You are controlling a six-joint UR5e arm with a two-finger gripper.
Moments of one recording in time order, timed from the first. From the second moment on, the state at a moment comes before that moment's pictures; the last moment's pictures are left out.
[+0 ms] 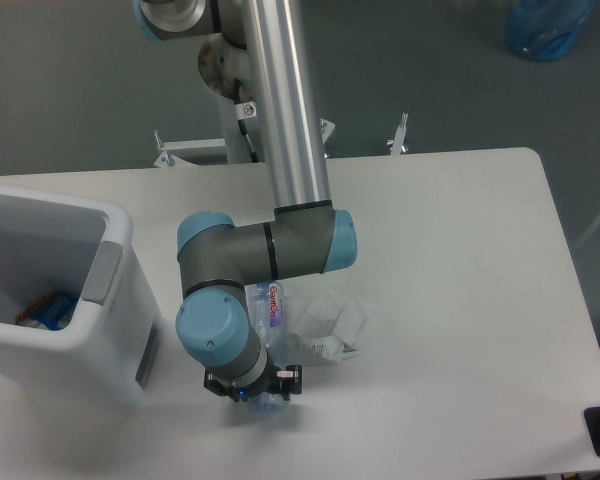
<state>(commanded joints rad) 2.18 -2.26 -1.40 -0.99 1.72 0.21</state>
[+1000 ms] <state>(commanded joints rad) 2.39 -2.02 -1.33 -0.99 1.19 0.22</state>
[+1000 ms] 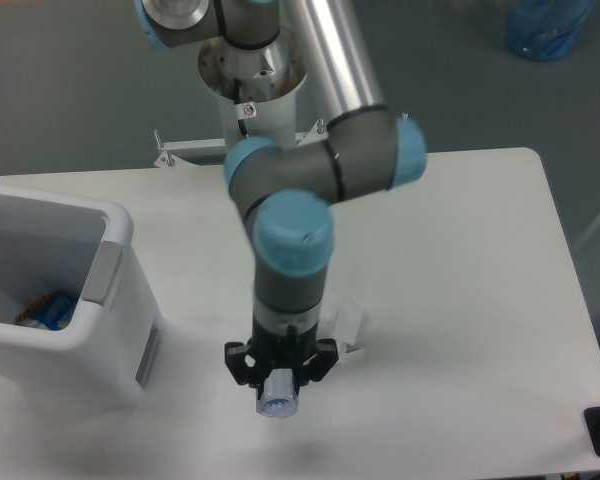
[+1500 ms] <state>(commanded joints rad) 2.41 -1.88 -1.28 -0.98 0.93 0.21</state>
